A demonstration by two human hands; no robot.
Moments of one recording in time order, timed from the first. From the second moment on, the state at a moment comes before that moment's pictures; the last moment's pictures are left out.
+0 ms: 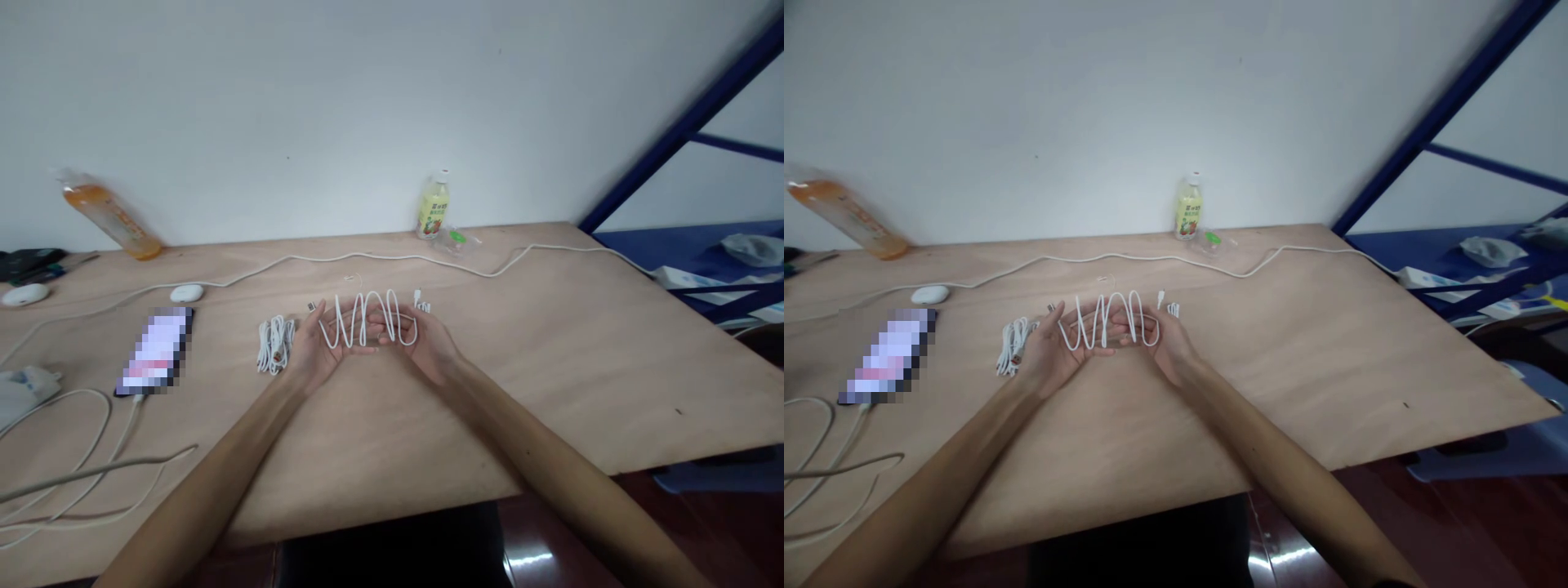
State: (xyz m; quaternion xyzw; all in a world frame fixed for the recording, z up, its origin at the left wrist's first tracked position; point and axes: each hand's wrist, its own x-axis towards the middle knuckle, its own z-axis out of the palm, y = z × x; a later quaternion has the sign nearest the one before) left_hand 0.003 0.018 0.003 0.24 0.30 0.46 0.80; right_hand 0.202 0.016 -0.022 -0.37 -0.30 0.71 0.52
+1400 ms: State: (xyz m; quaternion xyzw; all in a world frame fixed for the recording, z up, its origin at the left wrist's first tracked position) left_hand -0.009 0.018 0.002 0.22 0.25 0.46 0.82; right_hand 0.203 0.014 -0.017 -0.36 -0.27 0.72 0.53
